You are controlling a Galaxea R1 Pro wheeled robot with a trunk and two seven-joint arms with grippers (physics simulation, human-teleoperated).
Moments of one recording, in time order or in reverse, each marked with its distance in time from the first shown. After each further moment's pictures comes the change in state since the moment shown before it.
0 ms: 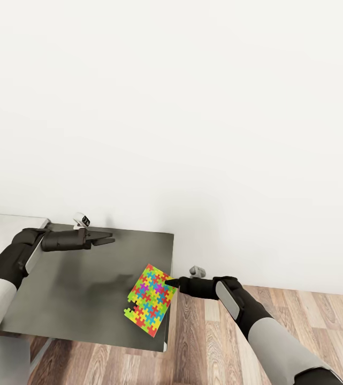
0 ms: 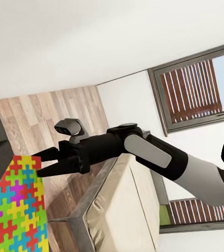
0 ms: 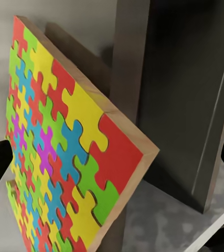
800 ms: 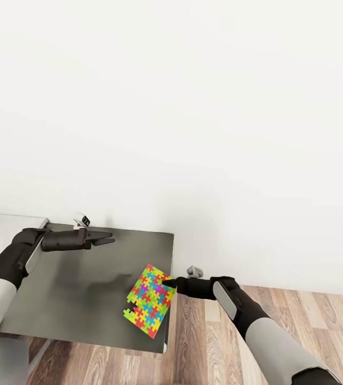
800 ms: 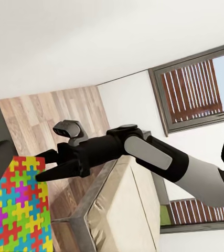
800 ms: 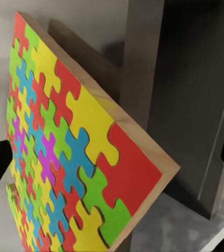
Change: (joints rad) left arm 0.000 0.000 0.000 0.000 0.000 0.000 0.000; right arm 0.000 0.016 0.003 0.000 0.004 -0.001 0.000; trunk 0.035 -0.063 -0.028
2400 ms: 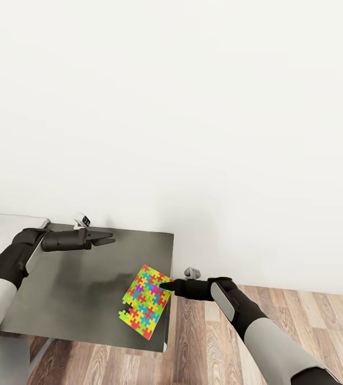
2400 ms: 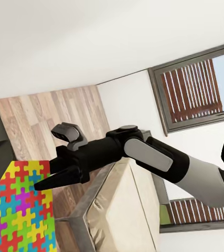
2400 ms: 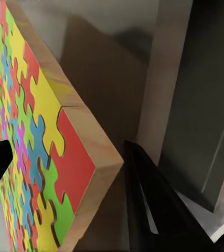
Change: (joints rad) left arm 0.000 -0.001 -0.002 0.000 -0.001 0.000 0.000; right arm 0.000 0.003 0.043 0.000 0.002 -0.002 0.007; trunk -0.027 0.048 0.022
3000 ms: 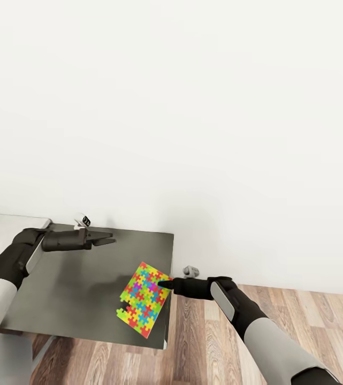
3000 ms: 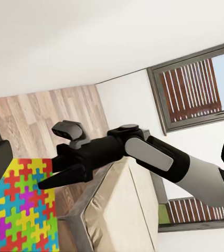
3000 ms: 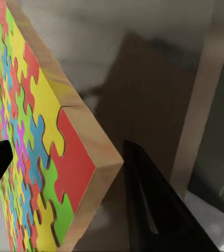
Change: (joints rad) left arm 0.000 -0.001 -0.001 0.000 0.000 0.001 0.000; right arm 0.000 0.000 0.002 -0.010 0.002 -0.016 0.044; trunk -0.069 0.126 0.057
